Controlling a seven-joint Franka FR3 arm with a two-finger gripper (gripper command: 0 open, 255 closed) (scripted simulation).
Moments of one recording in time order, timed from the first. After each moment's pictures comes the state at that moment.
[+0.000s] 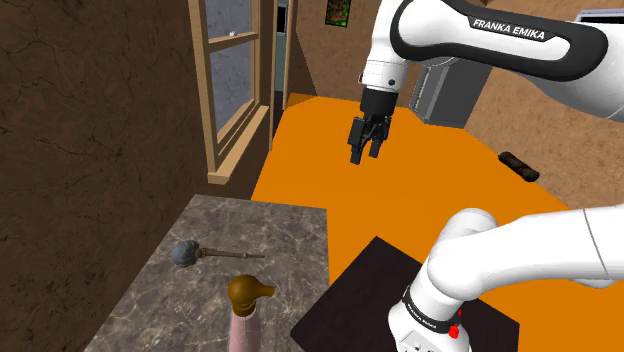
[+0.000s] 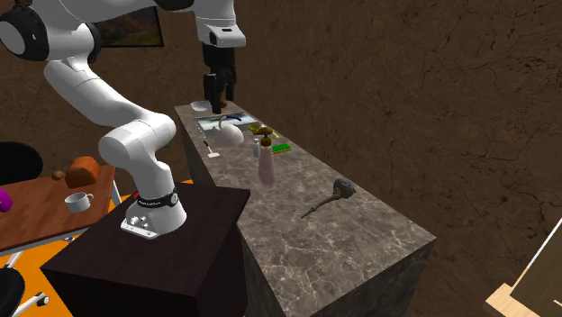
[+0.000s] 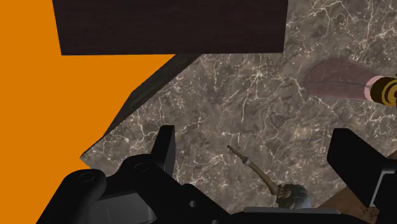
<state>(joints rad) -0.02 -0.82 -0.03 -2.34 0.12 1.44 -0.01</state>
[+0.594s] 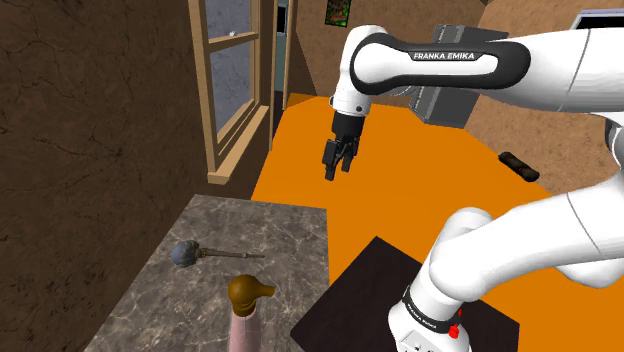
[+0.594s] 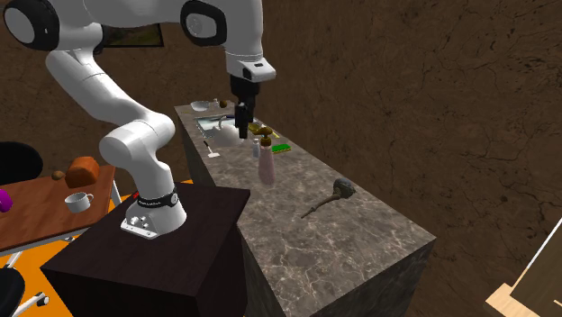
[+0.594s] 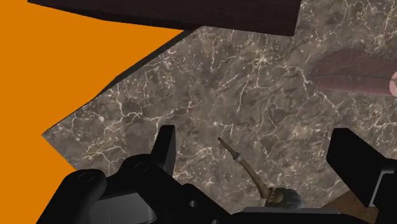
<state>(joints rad) 0.03 -0.66 -0.04 -2.43 0.13 1.68 -0.13</state>
